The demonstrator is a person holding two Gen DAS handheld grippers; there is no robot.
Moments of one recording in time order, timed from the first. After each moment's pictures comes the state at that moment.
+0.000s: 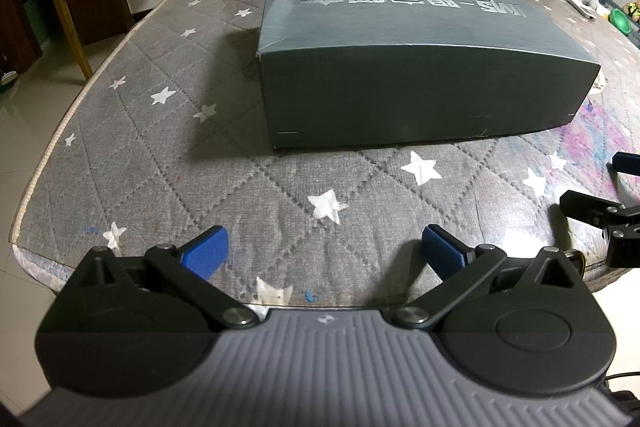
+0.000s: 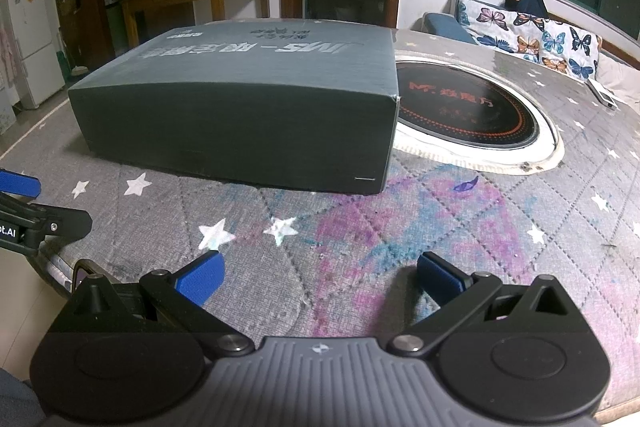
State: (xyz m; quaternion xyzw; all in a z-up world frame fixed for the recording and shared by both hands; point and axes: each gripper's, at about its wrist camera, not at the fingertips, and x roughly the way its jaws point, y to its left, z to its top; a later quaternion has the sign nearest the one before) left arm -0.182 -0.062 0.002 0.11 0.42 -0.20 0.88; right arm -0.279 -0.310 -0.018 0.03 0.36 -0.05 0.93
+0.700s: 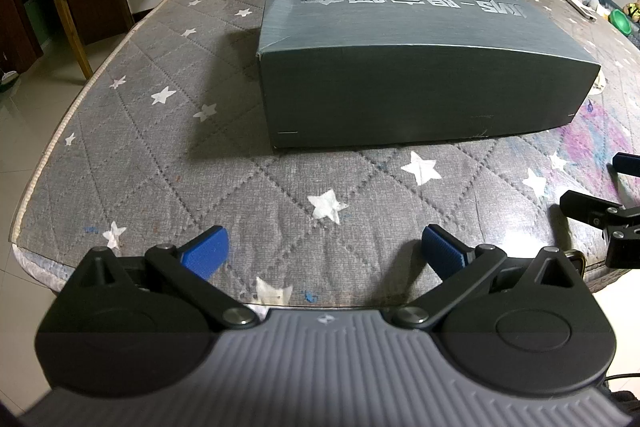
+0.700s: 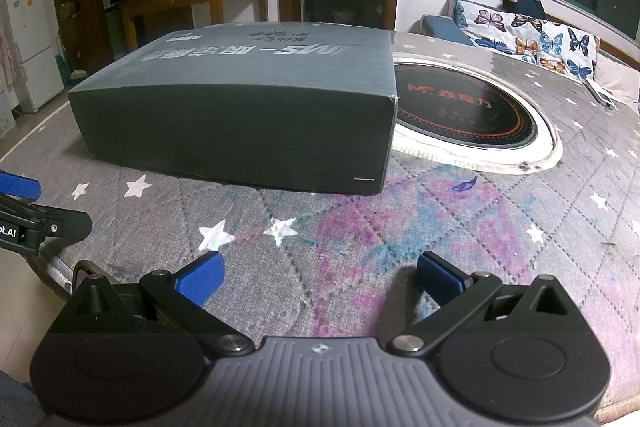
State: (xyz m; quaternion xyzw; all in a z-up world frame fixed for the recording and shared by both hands) left arm -0.184 -0.062 0.003 0.11 0.42 -0.20 0.88; right arm -0.281 -0.309 -0.019 0.04 0.35 -0.05 0.93
